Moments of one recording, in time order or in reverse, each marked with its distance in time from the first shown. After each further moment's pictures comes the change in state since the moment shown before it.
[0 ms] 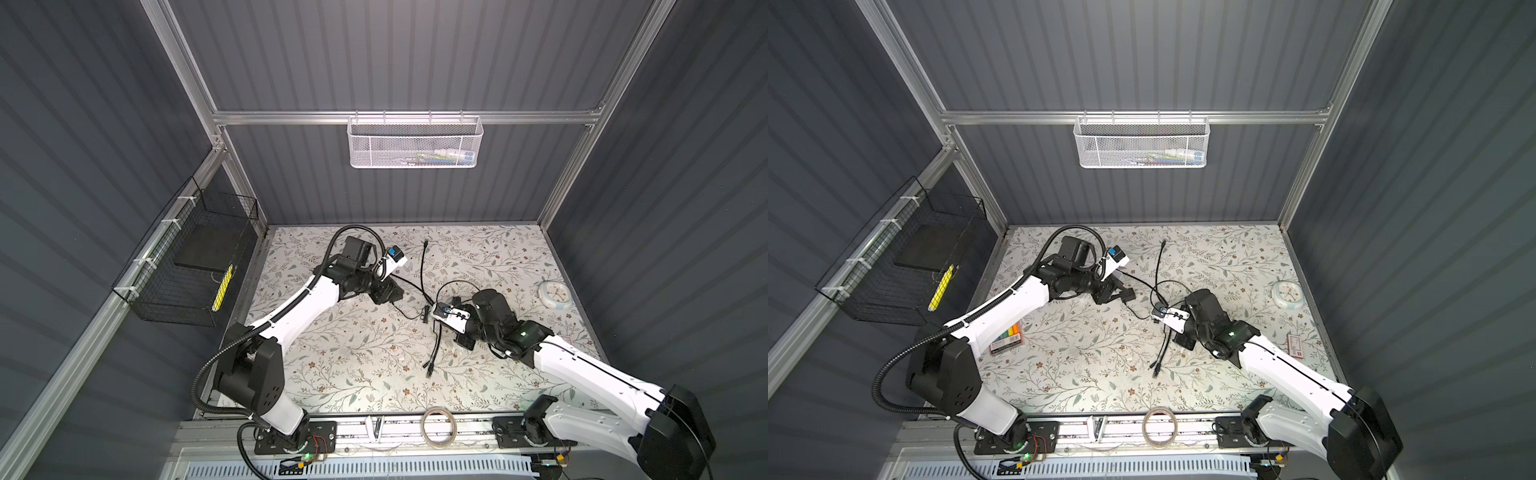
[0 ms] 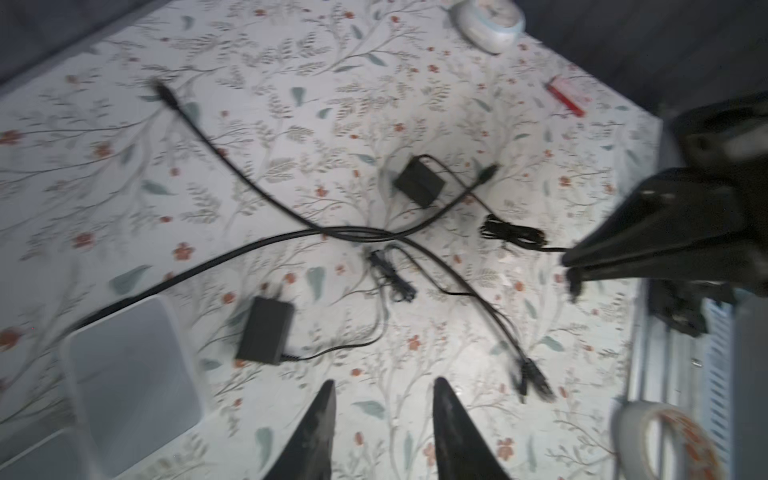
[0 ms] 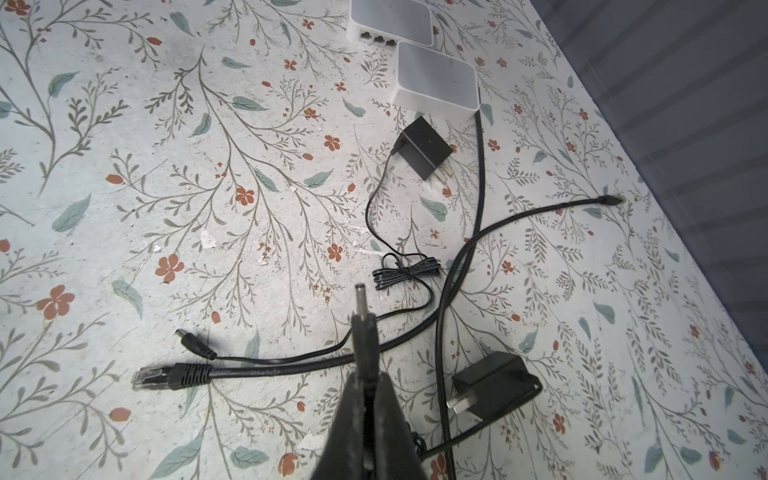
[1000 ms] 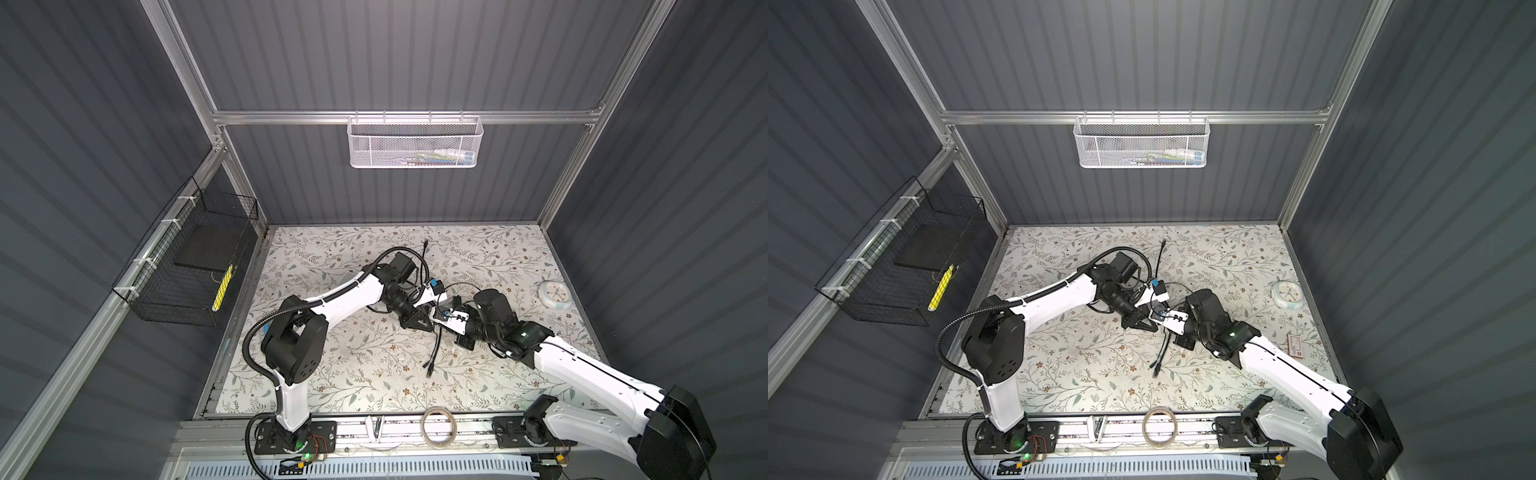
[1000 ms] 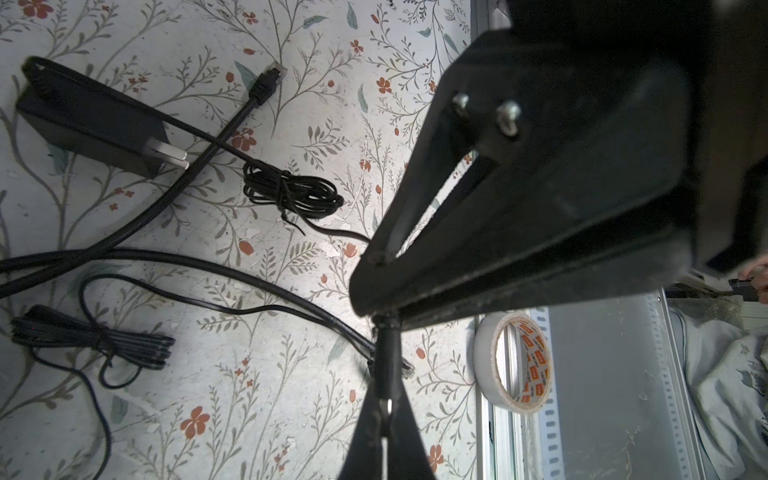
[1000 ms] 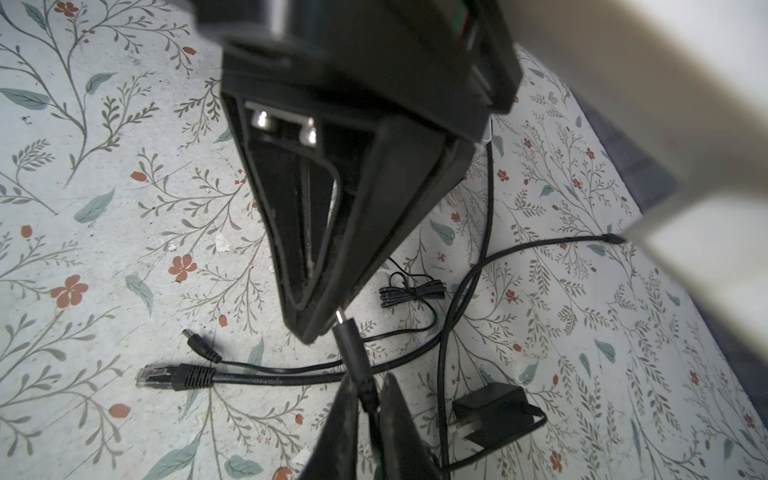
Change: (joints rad) left arm -0.256 0.288 0.185 -0.309 0.360 0.217; right arm -0.012 0.011 -0.016 0.032 -0.087 -0.096
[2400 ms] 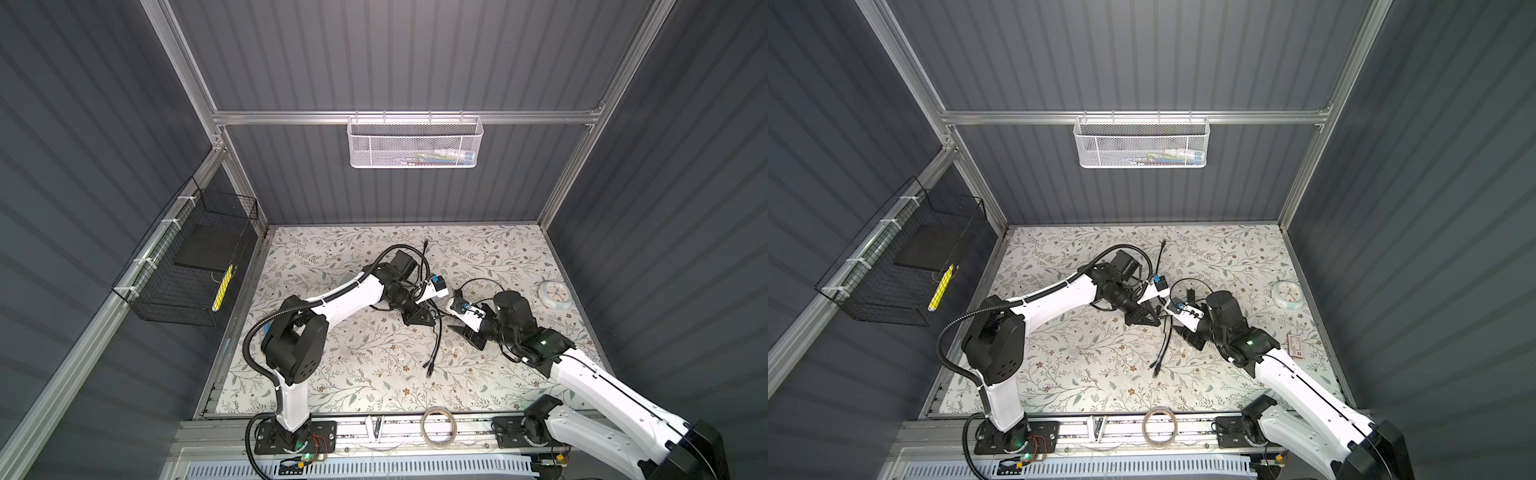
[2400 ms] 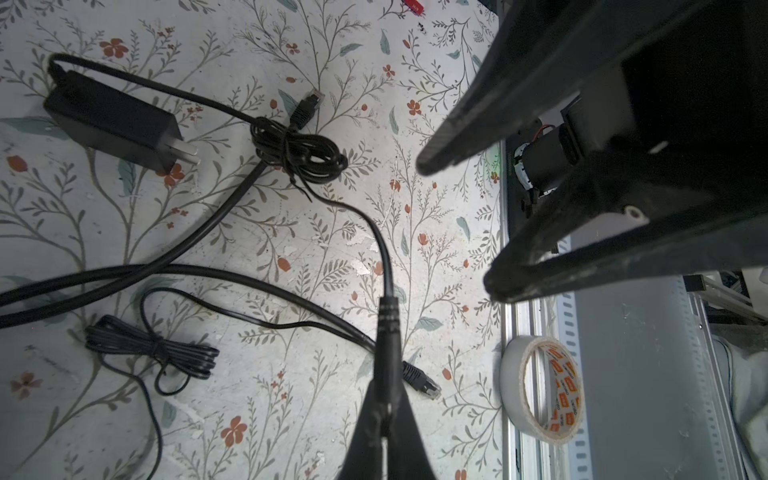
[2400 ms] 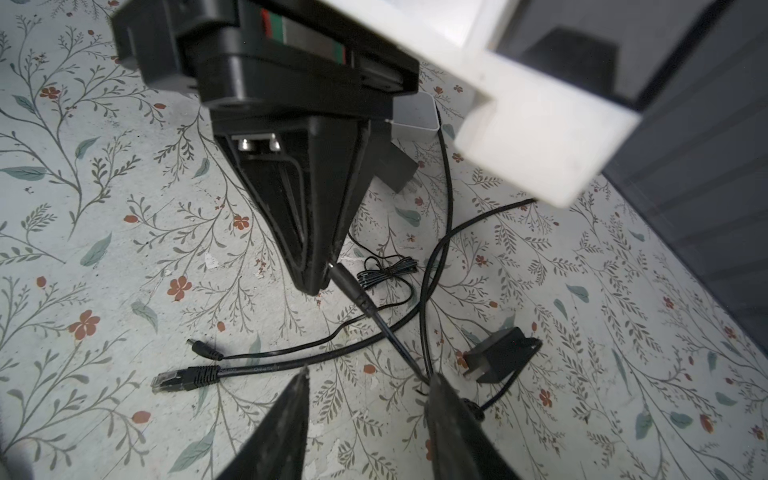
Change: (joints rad) left arm -0.001 0.000 -0.004 0.086 -0.043 -0.056; right arm -0.090 -0.154 -0.040 -0.034 -0.025 0.126
